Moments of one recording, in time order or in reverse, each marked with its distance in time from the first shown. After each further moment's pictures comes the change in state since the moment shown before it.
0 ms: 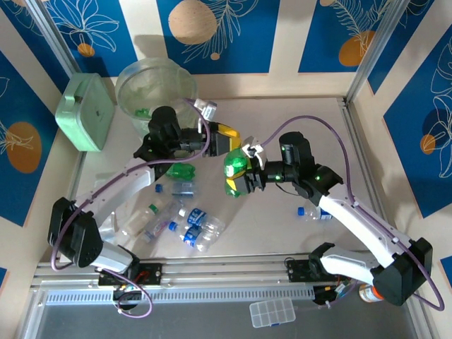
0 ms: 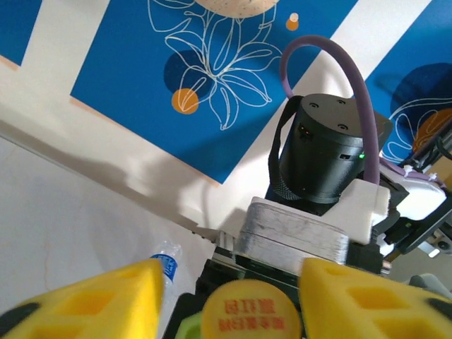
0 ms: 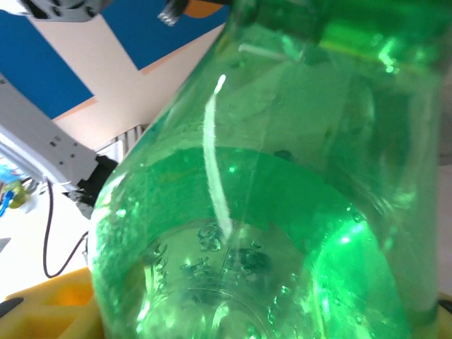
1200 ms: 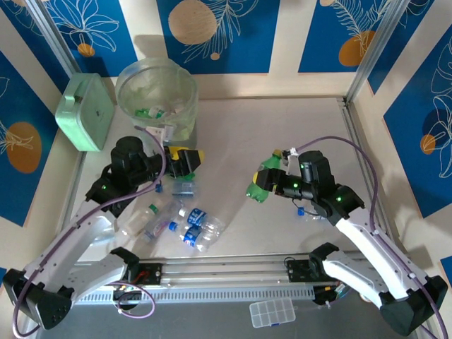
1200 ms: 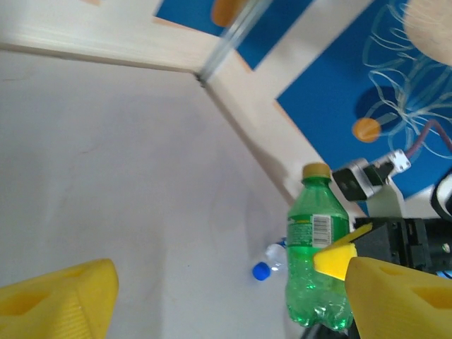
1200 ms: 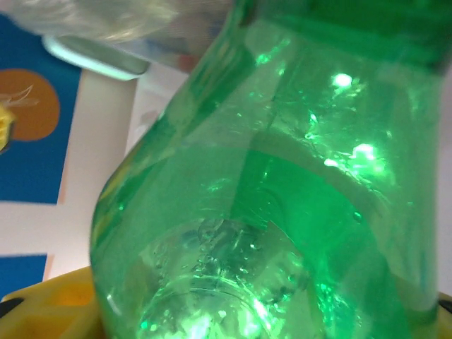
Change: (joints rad) left arm 0.071 -0.491 -0.223 -0.583 -0.545 0.074; right arm -0.081 -0.251 -0.137 -0.224 0.352 0.676
